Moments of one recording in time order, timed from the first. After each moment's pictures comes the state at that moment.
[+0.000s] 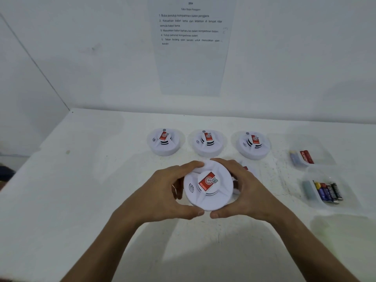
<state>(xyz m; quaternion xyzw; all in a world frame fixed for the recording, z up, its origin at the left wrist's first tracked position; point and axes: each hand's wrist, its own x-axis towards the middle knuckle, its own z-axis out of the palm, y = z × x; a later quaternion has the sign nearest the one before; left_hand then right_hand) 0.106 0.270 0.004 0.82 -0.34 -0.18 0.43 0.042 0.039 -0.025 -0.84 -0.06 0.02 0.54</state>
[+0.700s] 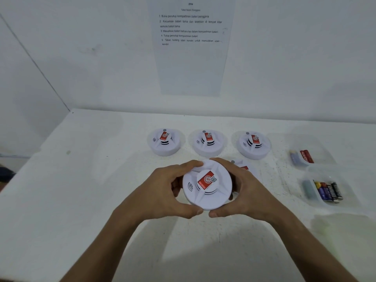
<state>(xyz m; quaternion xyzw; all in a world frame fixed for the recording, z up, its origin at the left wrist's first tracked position) 0.109 0.270 0.006 0.80 -0.35 -0.18 0.45 0.043 0.045 -0.022 -0.82 -0.07 0.03 0.56</state>
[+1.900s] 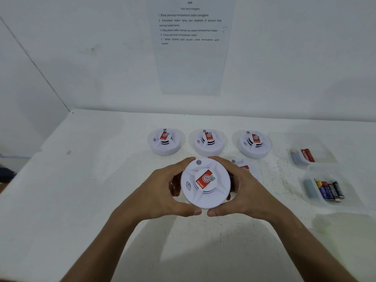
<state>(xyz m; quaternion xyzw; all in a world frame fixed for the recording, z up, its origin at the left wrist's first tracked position) 0.112 0.274 0.005 0.79 -0.35 -0.20 0.46 0.045 0.050 -0.018 -0.82 -0.08 0.03 0.56</state>
